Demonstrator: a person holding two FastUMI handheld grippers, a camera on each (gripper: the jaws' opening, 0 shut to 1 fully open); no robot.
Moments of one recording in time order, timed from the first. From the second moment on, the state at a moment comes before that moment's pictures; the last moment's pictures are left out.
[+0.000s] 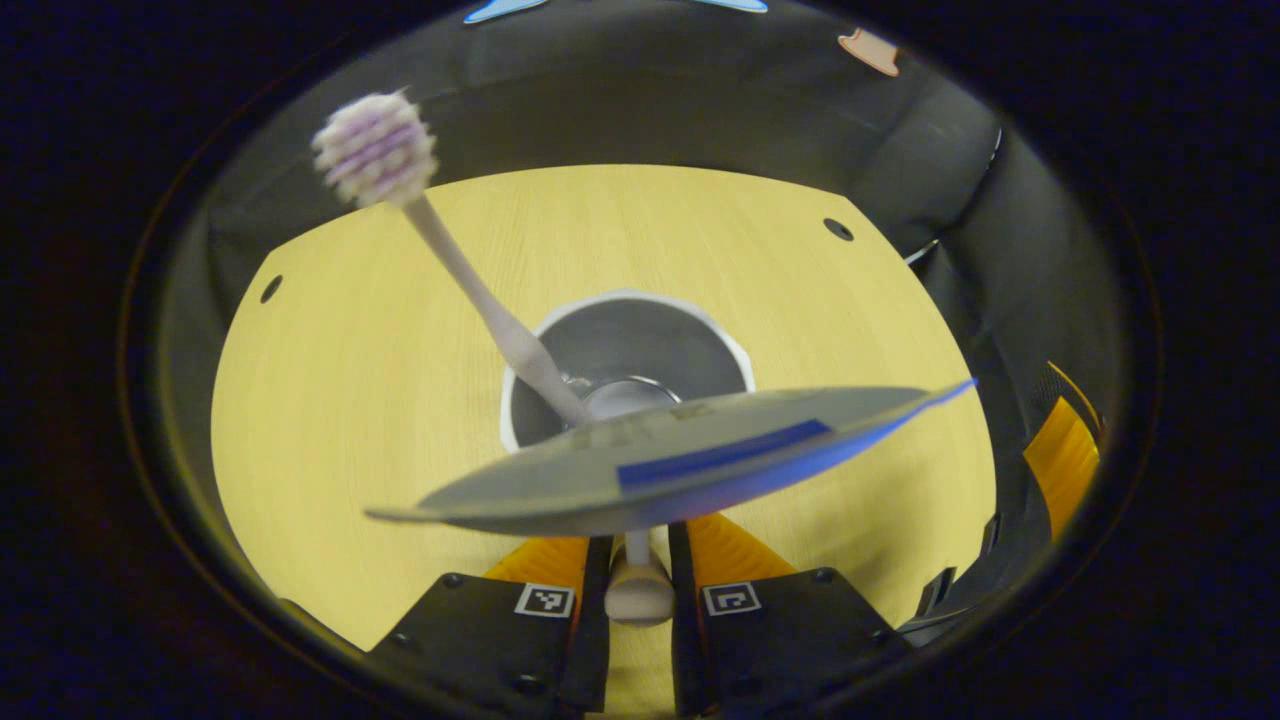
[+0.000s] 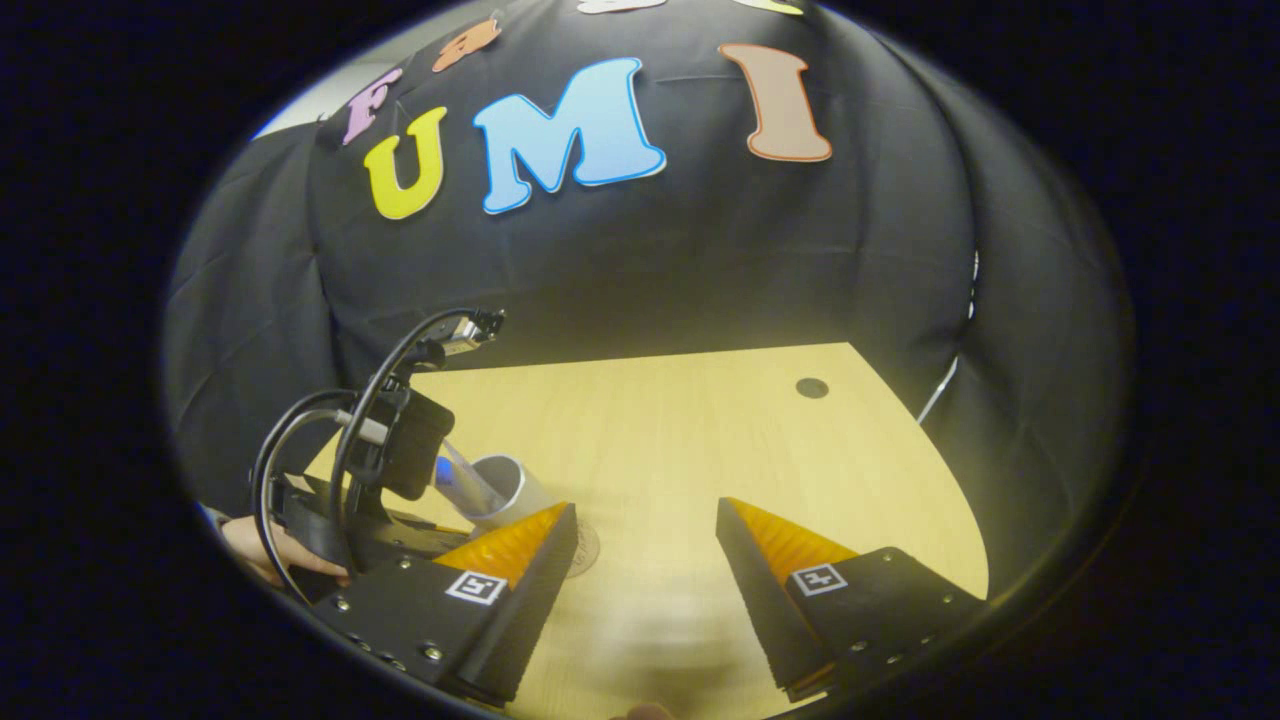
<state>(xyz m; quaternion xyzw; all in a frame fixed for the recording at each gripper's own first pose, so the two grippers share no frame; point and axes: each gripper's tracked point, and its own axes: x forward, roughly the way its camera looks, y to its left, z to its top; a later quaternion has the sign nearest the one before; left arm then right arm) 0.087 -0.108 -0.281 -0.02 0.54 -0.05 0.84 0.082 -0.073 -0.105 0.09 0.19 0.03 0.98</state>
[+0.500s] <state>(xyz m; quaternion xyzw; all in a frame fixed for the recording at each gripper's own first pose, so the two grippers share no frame) 0.081 -0.118 -0.299 0.02 0.56 -0.05 0.82 0.075 -0.089 -0.115 0.11 0.20 0.01 0.97</state>
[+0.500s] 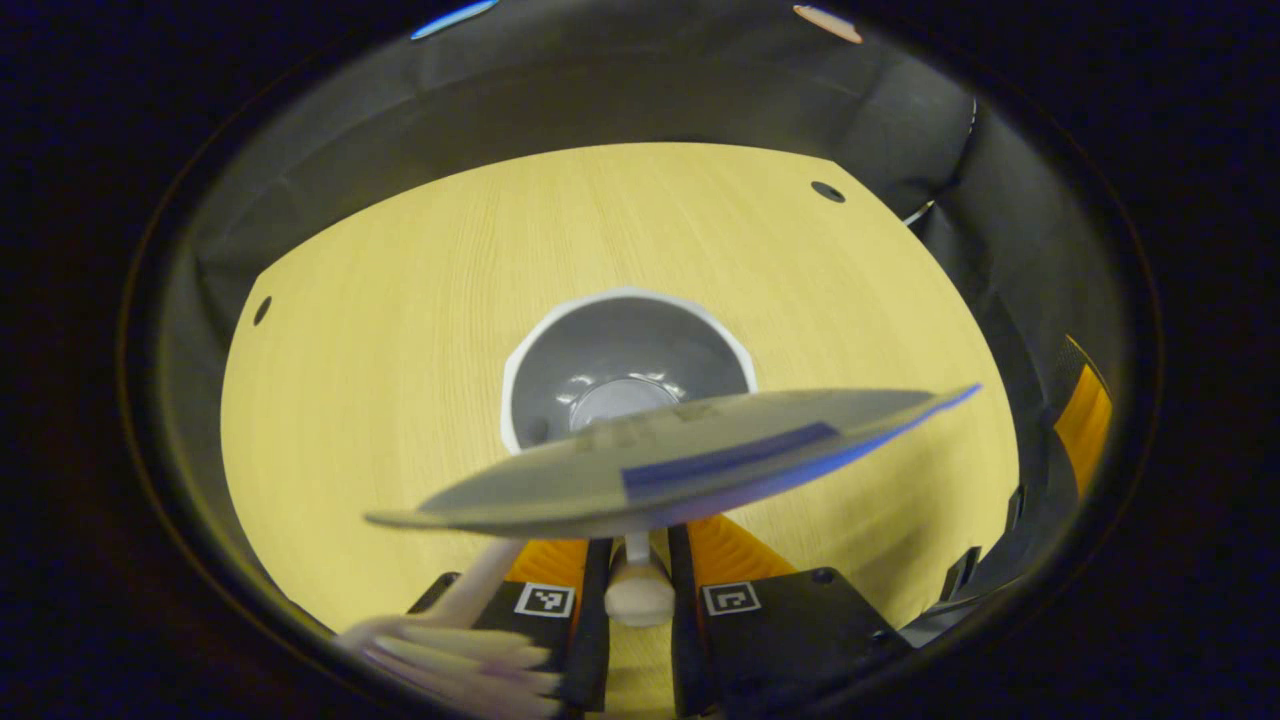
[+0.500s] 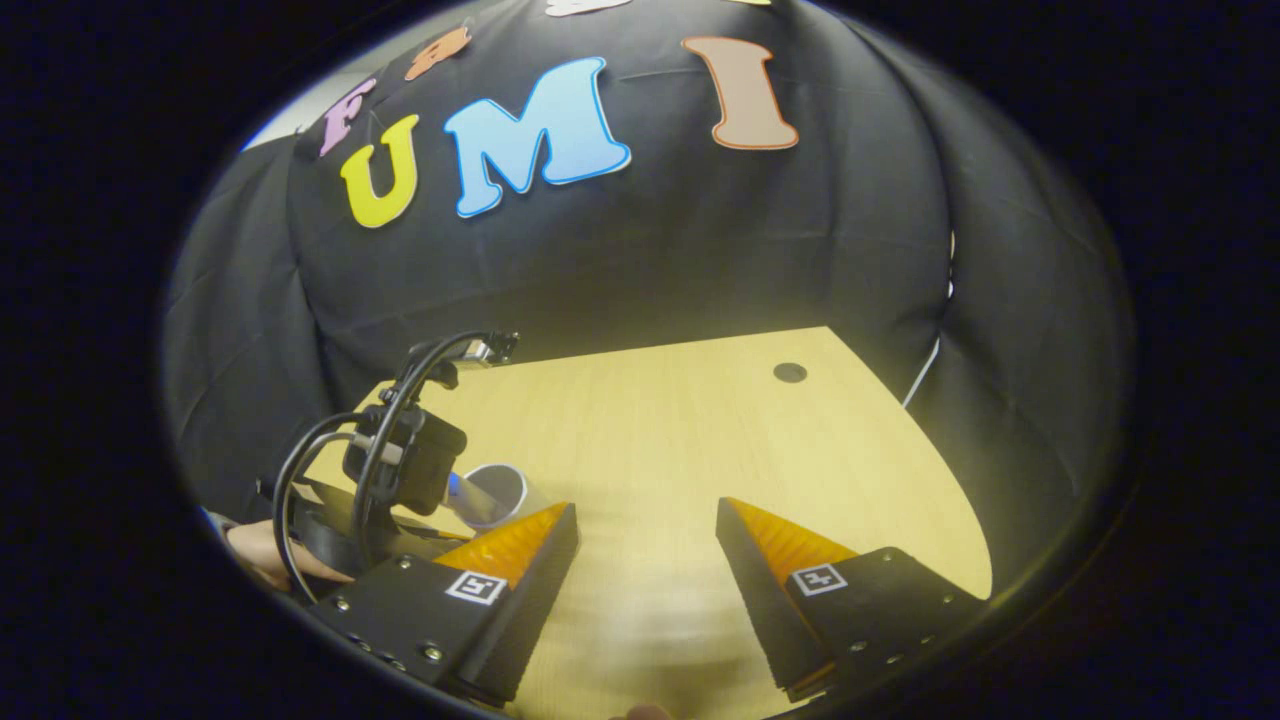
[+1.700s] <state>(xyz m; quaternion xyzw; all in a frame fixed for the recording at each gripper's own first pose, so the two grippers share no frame) 0.018 -0.096 -0.137 -0.06 0.27 0.02 0.96 0.025 -0.090 -0.053 0.06 0.09 0.06 0.99</state>
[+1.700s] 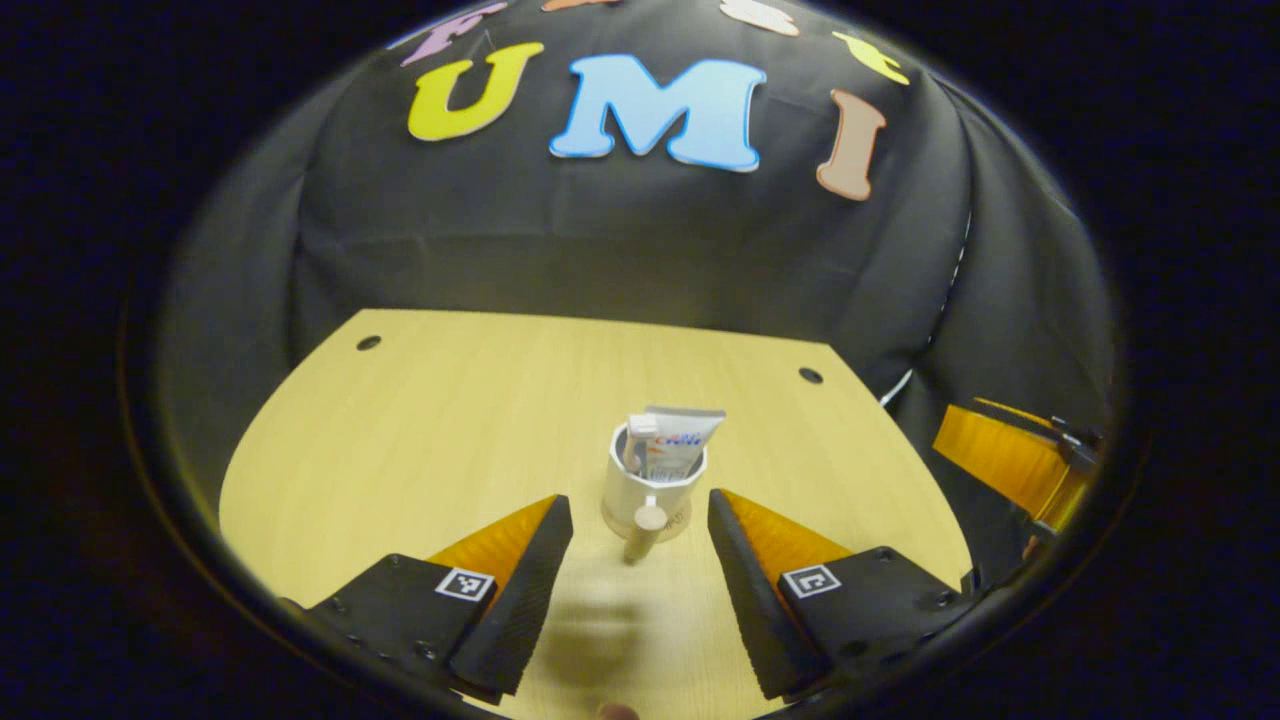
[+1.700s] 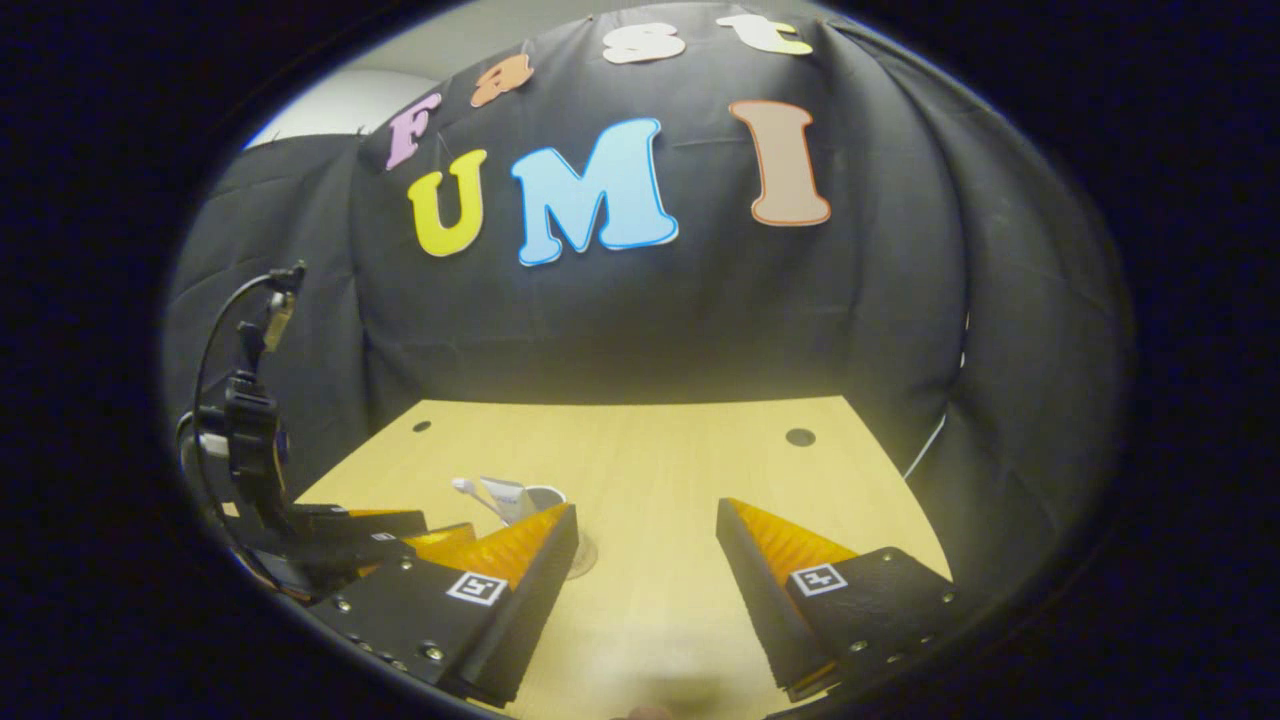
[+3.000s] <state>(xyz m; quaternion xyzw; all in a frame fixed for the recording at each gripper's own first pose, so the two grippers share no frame) 0.001 -0.046 -0.050 0.01 0.03 -0.01 1.00 -0.016 -0.042 0.004 0.00 -0.05 -0.02 1.00</state>
